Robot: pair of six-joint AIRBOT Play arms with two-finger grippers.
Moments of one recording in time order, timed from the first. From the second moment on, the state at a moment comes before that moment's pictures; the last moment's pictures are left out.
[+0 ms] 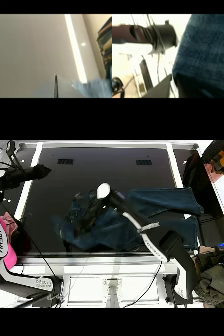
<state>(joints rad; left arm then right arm) 0.29 -1.62 1.58 0.61 -0.91 -0.91 0.78 -2.02 2.03 -0.61 1.57 1.45</state>
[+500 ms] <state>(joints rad) 0.30 -1.63 1.58 0.71 -1.15 -0.96 0.66 -1.97 2.02 -0.85 1.61 1.53</state>
